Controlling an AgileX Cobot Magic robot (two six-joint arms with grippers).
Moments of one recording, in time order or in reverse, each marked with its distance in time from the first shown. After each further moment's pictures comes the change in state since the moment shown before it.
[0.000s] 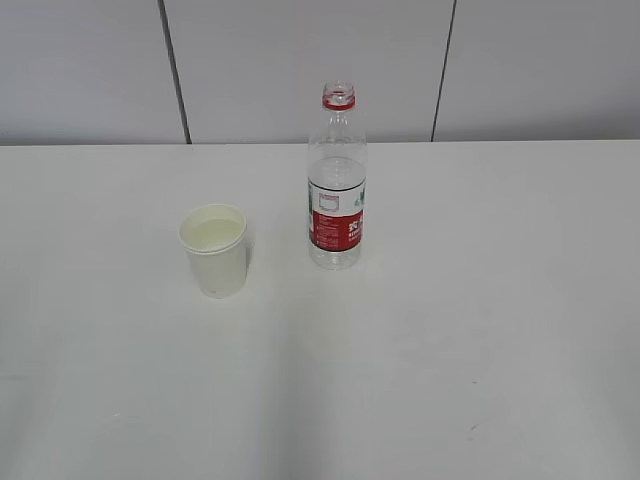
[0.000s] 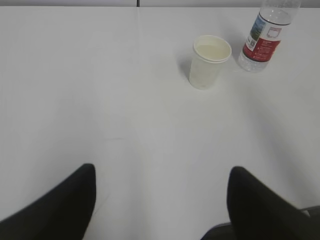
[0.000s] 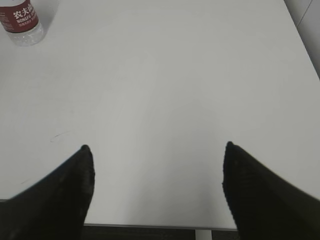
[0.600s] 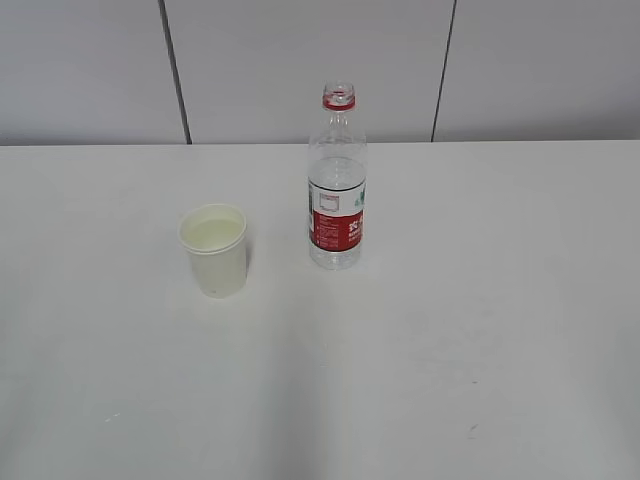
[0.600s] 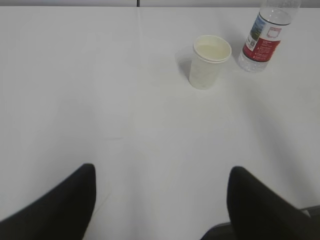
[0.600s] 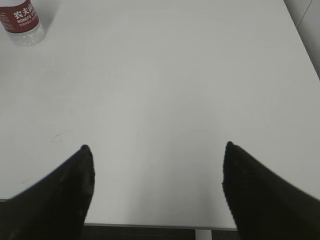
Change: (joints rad) left arm 0.000 0.000 0.001 0.000 0.000 0.000; right arm 0.000 0.000 0.000 0.000 0.000 0.000
